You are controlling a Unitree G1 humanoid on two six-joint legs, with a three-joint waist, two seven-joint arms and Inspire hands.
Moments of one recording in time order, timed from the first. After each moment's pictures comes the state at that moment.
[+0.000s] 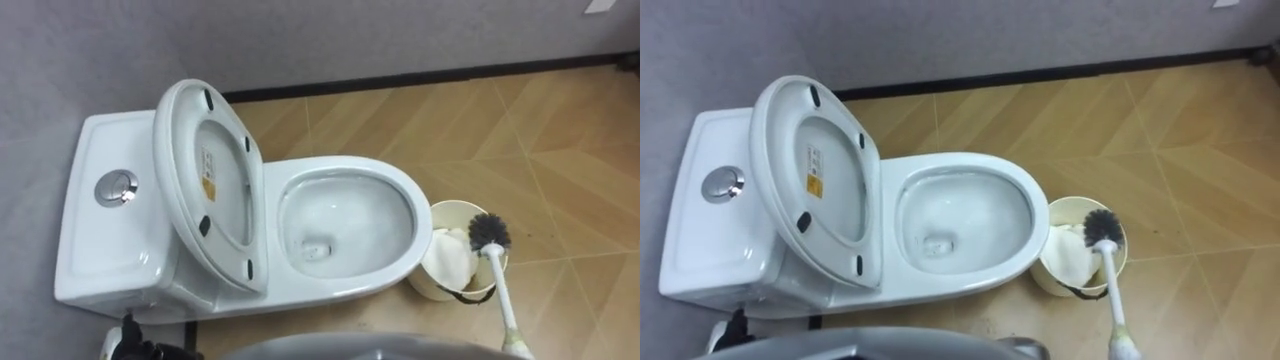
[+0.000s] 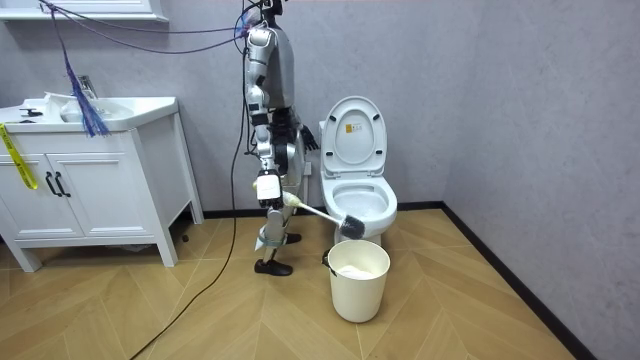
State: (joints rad) left arm 0.25 0.17 0.18 0.97 0.28 0.04 0.26; right arm 0.25 -0.21 -0.18 1.17 -0.22 0.04 -0.33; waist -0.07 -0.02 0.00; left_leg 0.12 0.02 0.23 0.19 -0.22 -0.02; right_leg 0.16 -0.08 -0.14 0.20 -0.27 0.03
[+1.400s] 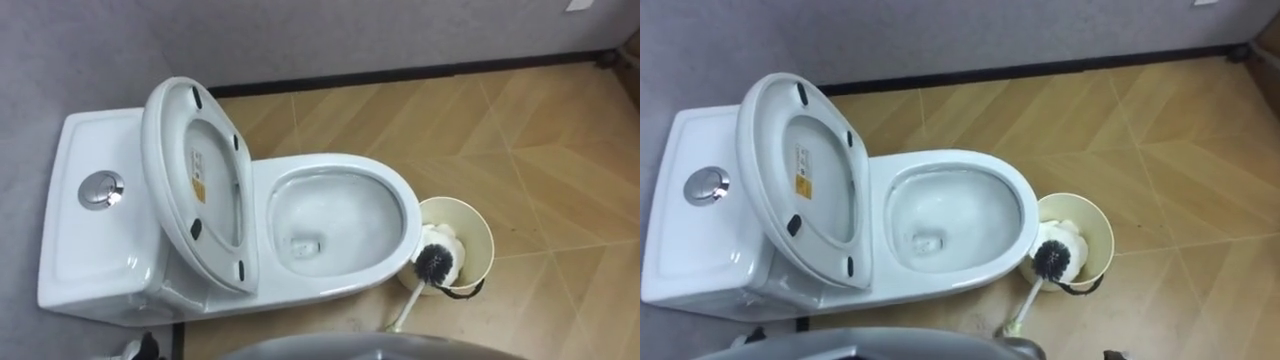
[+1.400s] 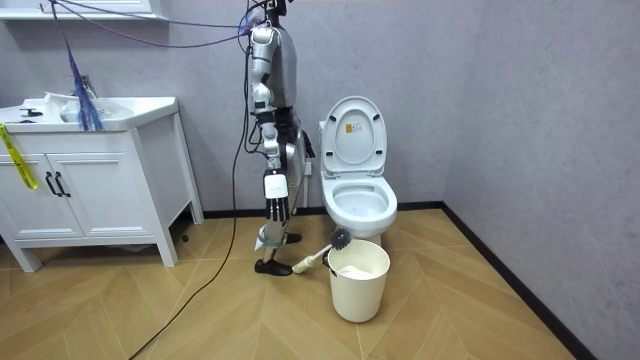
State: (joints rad) left arm 0.27 0.17 0.10 0.99 0.37 0.12 0.18; right arm 0.18 -0.21 -0.06 1.20 -0.35 0.11 -0.10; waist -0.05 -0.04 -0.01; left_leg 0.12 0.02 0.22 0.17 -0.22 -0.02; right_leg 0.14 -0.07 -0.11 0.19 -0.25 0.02
